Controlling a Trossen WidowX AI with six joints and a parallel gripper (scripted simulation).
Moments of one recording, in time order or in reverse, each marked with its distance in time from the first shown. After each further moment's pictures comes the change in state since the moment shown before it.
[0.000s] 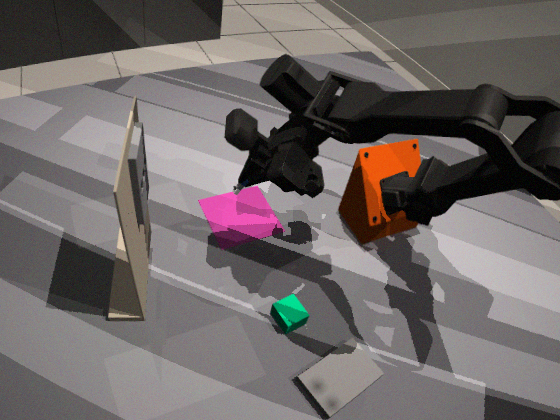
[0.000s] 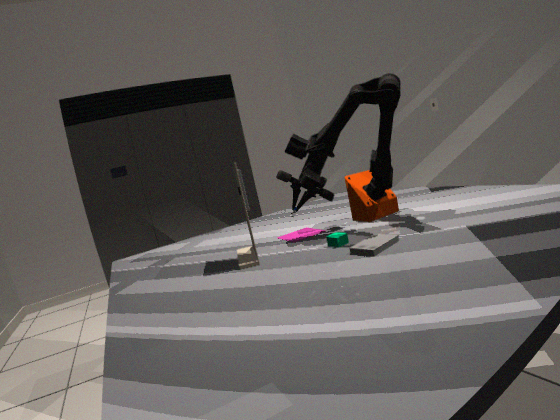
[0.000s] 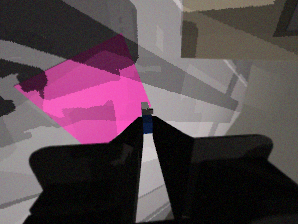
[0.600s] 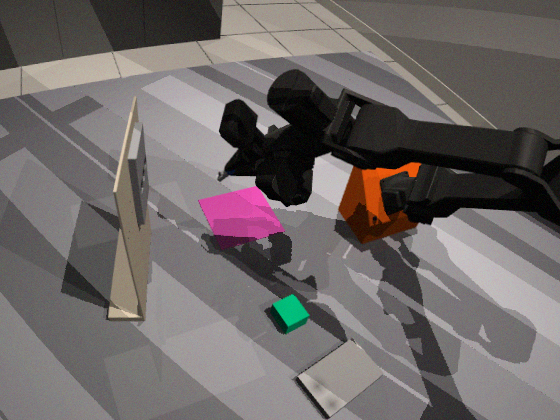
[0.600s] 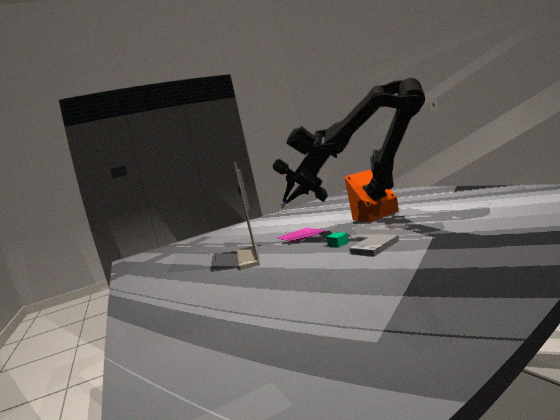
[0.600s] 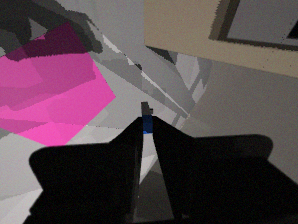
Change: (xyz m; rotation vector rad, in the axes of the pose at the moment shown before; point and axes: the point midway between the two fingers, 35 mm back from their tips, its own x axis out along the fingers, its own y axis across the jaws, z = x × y) arm -0.013 -0.034 0.018 -0.028 0.201 -0.181
